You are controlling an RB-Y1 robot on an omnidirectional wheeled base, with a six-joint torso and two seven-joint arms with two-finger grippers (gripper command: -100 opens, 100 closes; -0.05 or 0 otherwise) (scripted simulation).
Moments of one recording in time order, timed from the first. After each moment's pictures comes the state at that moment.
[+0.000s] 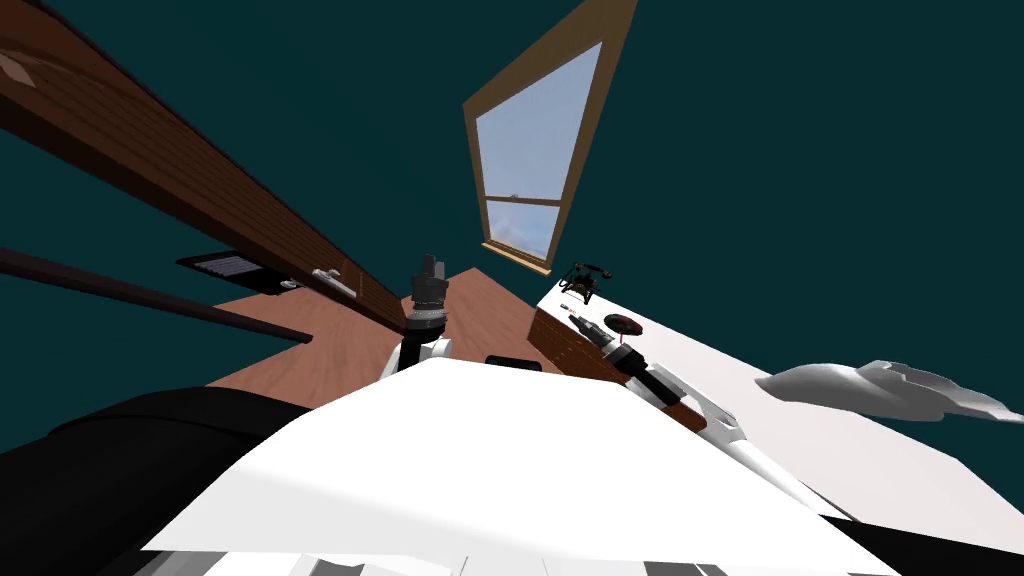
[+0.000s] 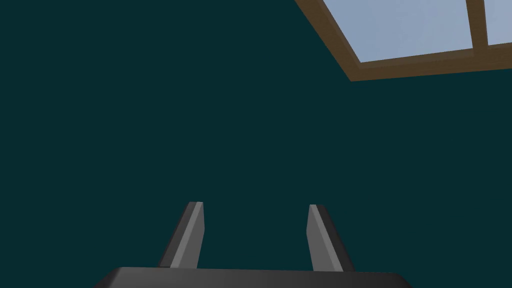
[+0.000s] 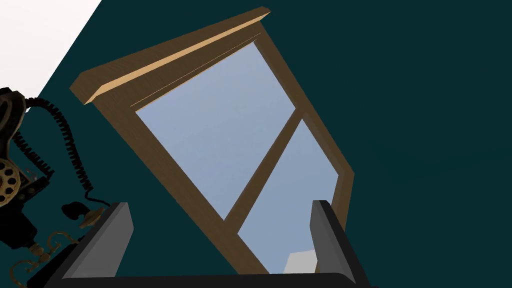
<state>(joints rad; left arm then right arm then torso) 0.54 0.04 0.00 -2.34 -0.11 -0.49 -0.05 0.44 -0.94 0.22 -1.82 0.12 -0.41 0.14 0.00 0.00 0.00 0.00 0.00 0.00</state>
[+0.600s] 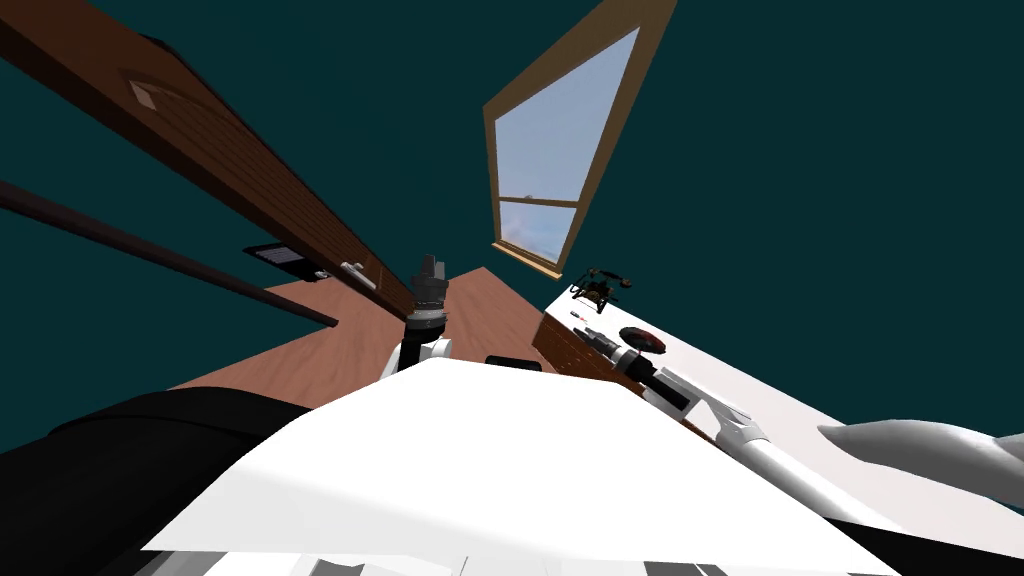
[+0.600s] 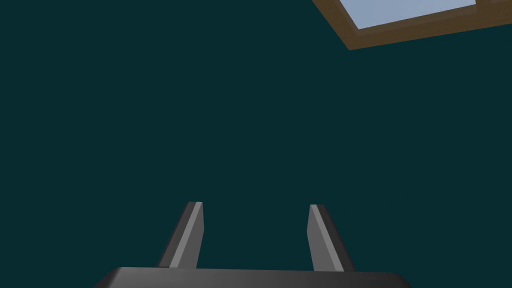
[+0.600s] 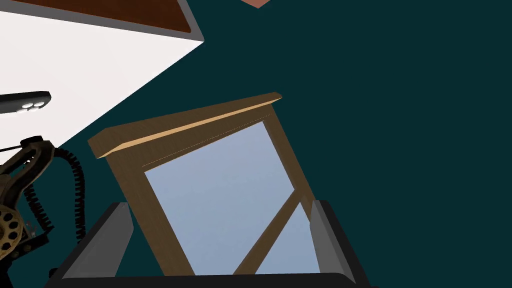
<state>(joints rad) 0.54 0.04 0.00 -2.34 -0.11 -0.49 -0.05 0.40 -1.07 0.32 -1.66 0.19 -0.42 0.15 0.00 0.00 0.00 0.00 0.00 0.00</state>
